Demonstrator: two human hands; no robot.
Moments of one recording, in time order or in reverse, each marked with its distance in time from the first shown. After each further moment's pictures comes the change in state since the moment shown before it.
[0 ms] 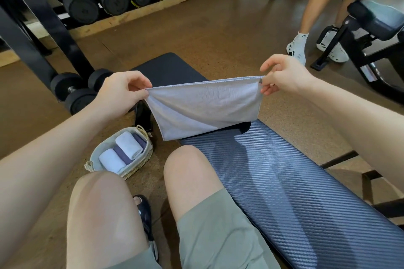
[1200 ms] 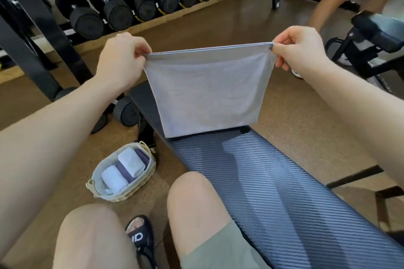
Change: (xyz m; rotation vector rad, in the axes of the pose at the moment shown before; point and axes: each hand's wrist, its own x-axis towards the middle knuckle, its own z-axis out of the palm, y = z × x) left_hand 0.108 0.024 -0.035 0.373 0.264 0.186; right_hand 0.055 -0.061 -0.024 -0.130 0.339 -0.241
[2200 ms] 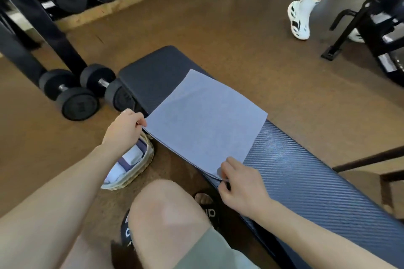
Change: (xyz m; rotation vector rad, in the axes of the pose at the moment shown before) left_hand -0.145 -0.093 0.156 -0.051 -0.478 -0.196; right_hand -0.262 0.097 0.166 -0.414 -0.465 -0.251
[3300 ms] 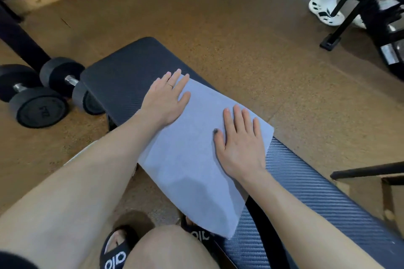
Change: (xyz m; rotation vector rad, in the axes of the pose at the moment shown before) left_hand 0.166 0.101 0.075 0.193 -0.129 0.209; right_hand 0.147 0.063 0.020 -0.261 0.045 0.379
